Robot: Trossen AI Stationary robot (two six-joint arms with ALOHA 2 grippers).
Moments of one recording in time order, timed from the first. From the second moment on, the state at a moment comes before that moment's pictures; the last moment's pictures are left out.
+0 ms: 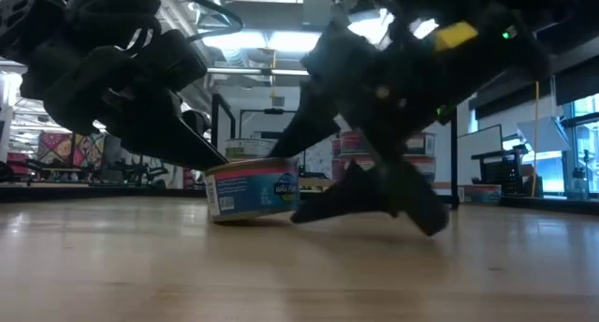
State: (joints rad) left arm -0.29 1.64 0.41 0.66 -0.23 -0.24; right arm 0.40 2.03 1.07 0.26 0.55 -0.66
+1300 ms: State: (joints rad) left arm -0.29 1.59 0.40 0.65 -0.26 -0.28; right arm 0.38 2.06 1.10 0.29 0.57 -0.74
